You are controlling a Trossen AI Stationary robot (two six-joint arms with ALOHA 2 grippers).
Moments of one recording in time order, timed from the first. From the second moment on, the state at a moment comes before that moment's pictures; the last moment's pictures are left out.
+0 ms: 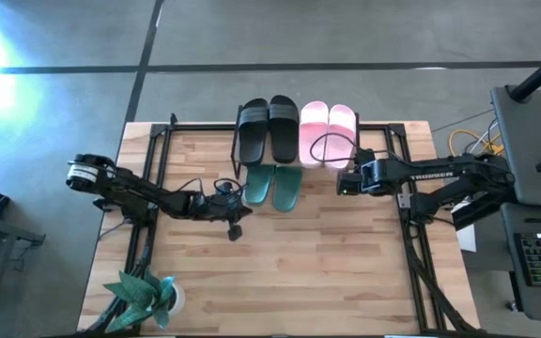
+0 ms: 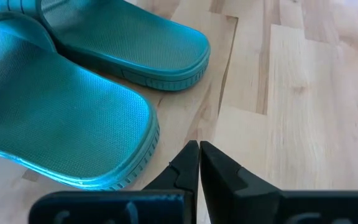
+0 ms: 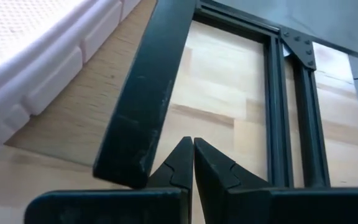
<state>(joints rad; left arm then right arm) -0.09 1.45 0.46 0.41 -0.27 -0.26 -0.11 1.30 0.84 -1.12 0.74 1.22</state>
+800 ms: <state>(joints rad) -0.03 1.57 0.50 0.45 -0.22 -0.09 0.27 1.38 0.85 -0.83 0.52 1.52</state>
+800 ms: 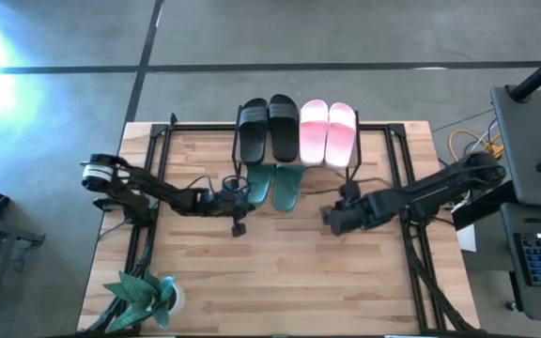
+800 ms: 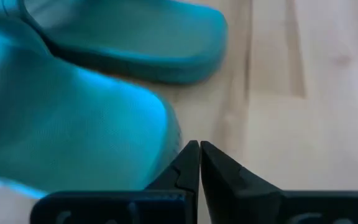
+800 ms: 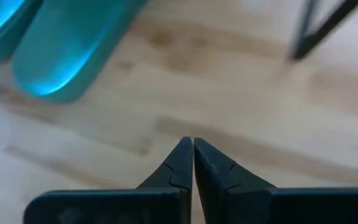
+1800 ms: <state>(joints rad) -0.17 1.40 0.63 0.08 -0.35 0.03 0.20 2.01 1.23 -0.42 0.49 1.14</state>
